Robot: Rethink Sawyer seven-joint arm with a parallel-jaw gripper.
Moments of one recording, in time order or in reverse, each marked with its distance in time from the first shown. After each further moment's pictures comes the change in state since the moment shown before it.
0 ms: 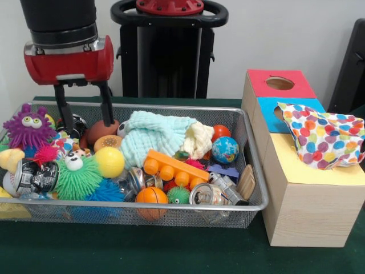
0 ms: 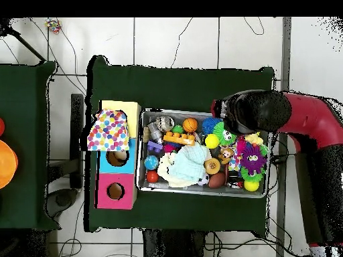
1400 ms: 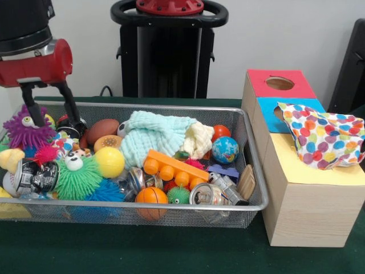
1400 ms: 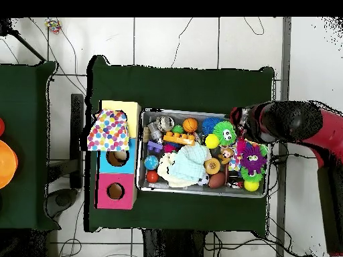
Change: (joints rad) arm -0.111 0.036 -0.006 0.008 0.075 0.033 0.000
